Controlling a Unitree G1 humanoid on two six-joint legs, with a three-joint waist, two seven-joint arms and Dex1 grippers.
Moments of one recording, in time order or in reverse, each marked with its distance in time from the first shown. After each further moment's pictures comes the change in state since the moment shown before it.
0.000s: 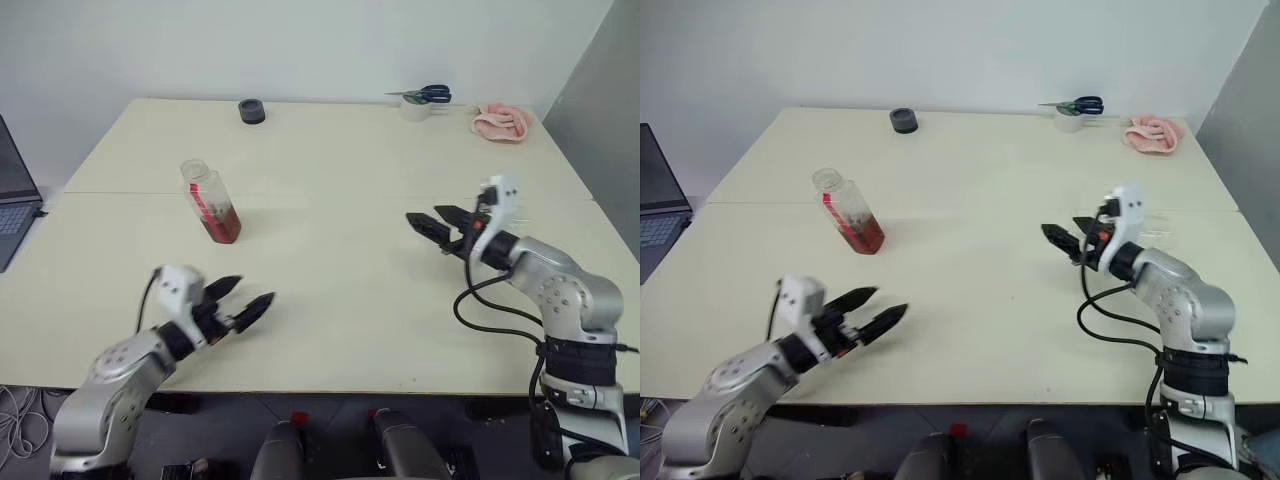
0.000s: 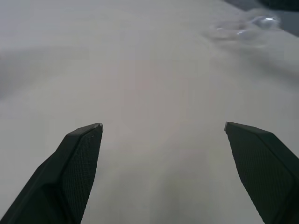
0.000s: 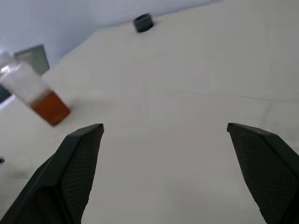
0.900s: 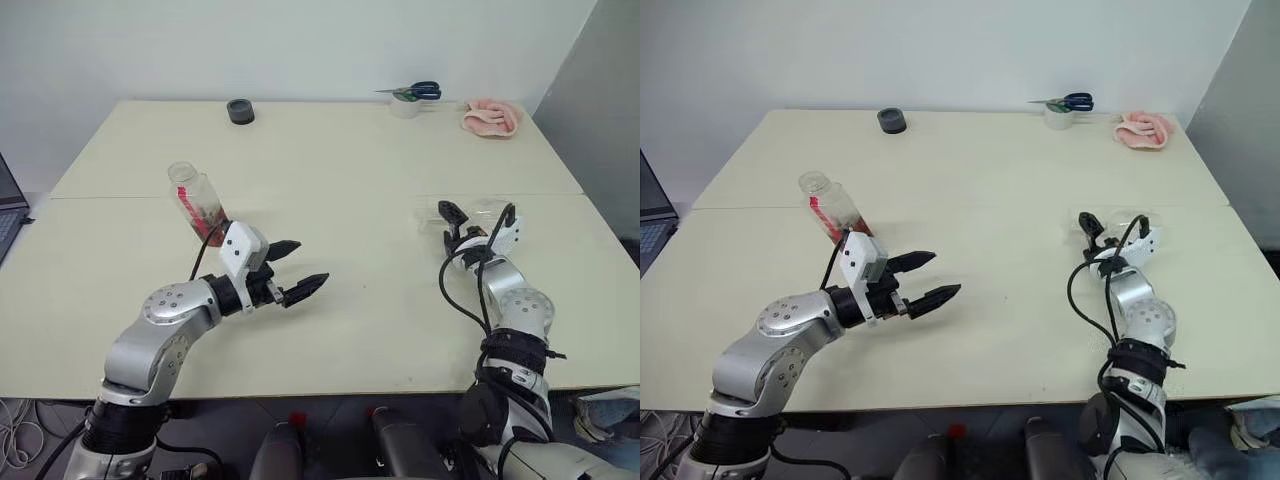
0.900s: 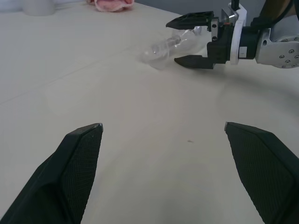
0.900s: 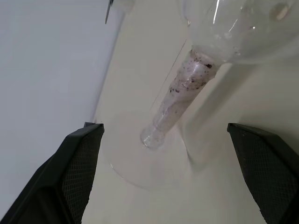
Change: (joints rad) left arm -0.176 0.003 -0.121 0.059 0.085 -0.019 -0.047; right arm -0.186 0.302 -0.368 0.498 0.282 -0.292 -0.467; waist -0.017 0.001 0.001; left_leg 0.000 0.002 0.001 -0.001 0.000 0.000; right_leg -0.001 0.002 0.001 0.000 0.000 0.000
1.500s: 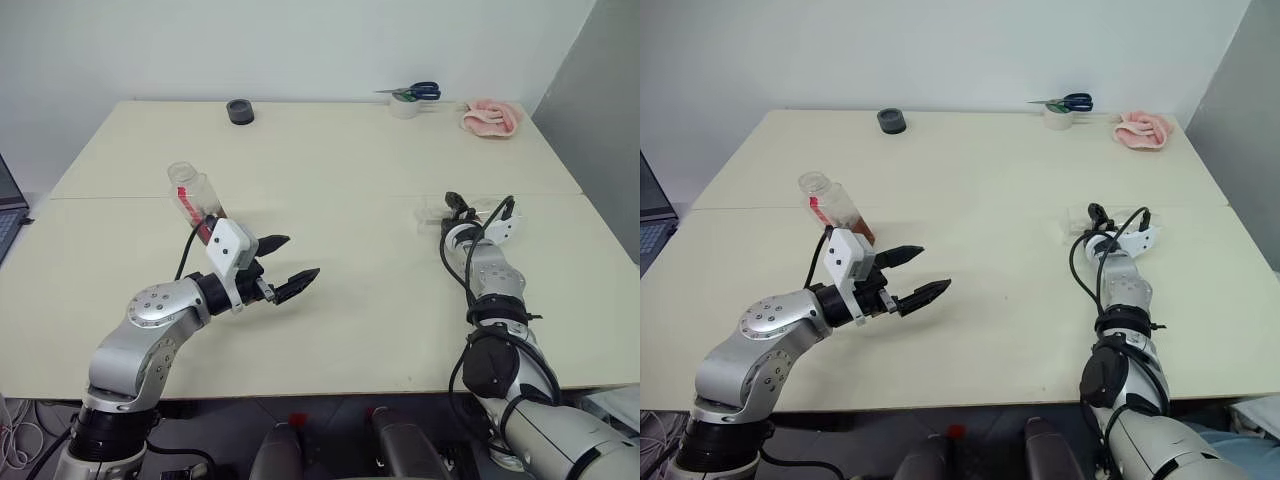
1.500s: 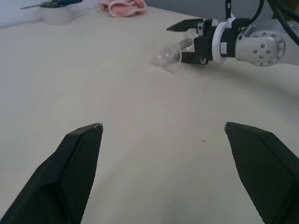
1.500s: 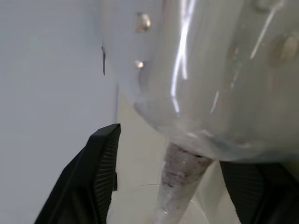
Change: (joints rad) left arm 0.013 0.025 0.040 -0.059 0.000 0.003 0.019; right arm -0.220 -0.061 -0.085 0.497 0.021 -0.351 0.080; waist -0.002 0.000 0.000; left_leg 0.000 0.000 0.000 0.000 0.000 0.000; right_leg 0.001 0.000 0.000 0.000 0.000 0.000
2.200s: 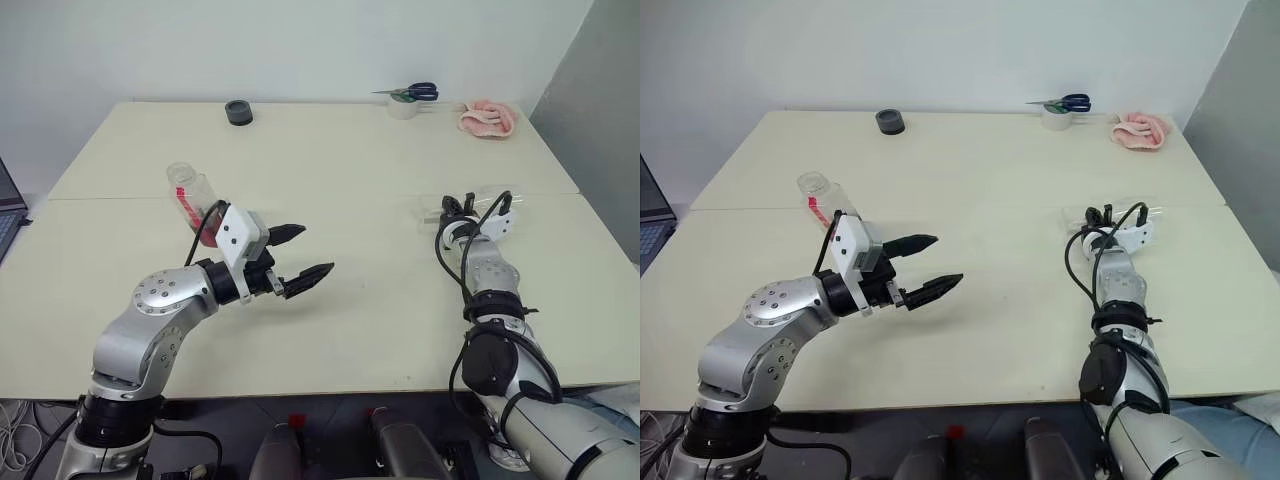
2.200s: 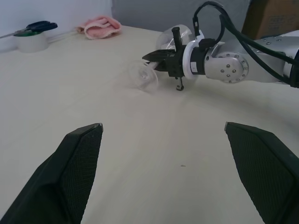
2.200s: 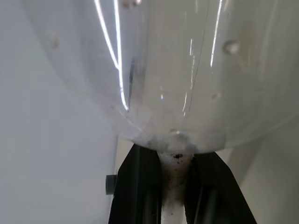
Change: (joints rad) left arm -0.079 -0.013 -0.034 -0.015 -0.011 0.019 -0.040; right arm -0.018 0.000 0.050 0.003 -0.014 -0.034 0.024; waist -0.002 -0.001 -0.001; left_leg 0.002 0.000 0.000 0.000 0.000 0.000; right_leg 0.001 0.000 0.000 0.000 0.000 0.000
